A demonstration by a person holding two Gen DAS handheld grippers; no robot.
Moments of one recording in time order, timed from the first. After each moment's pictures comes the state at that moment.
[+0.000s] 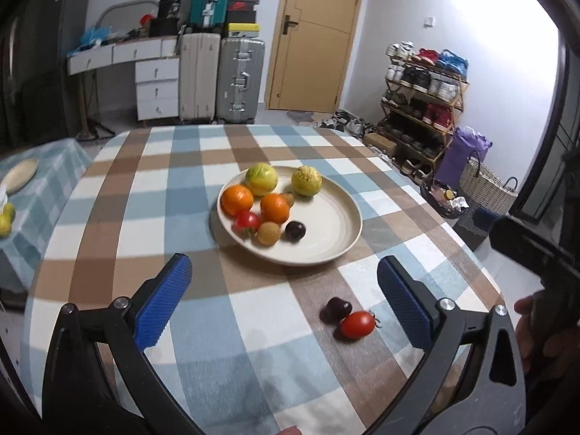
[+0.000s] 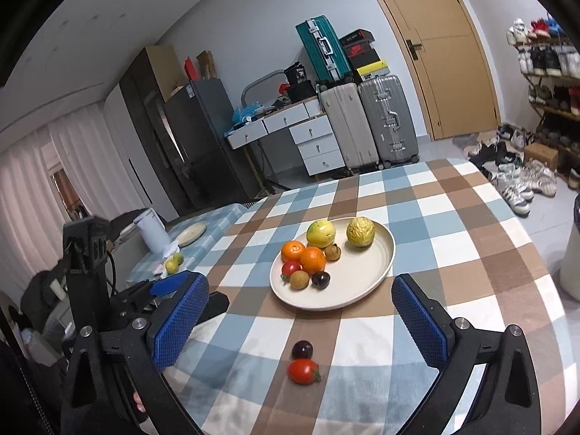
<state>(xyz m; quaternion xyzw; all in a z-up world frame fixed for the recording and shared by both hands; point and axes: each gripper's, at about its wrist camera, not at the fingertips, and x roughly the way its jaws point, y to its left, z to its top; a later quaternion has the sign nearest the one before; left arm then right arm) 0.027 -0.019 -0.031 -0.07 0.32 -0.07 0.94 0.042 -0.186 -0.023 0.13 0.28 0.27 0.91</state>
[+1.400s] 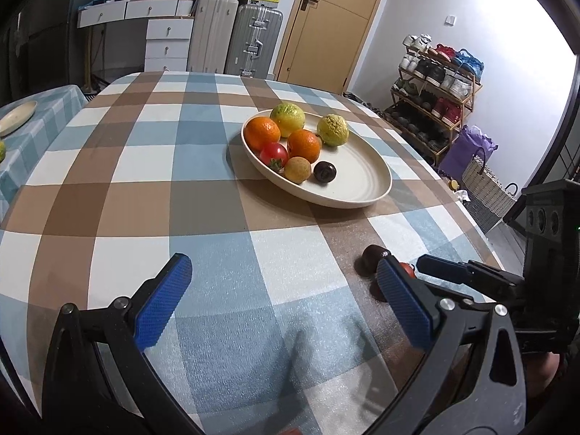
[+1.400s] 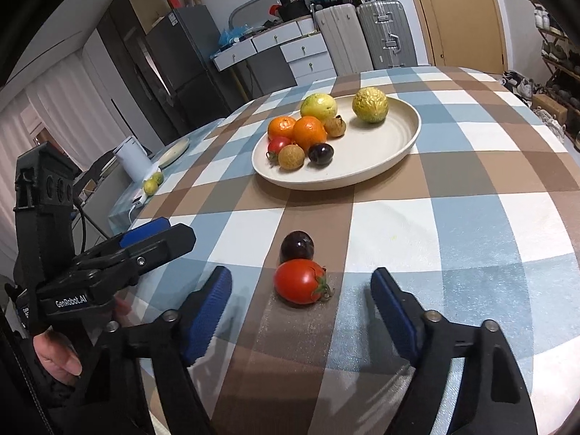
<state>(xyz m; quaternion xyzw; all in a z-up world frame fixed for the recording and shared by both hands) 0.035 0.012 -0.105 -0.12 0.37 -0.07 0.92 0.054 -0.137 -0.122 0.09 0.42 0.28 0.86</state>
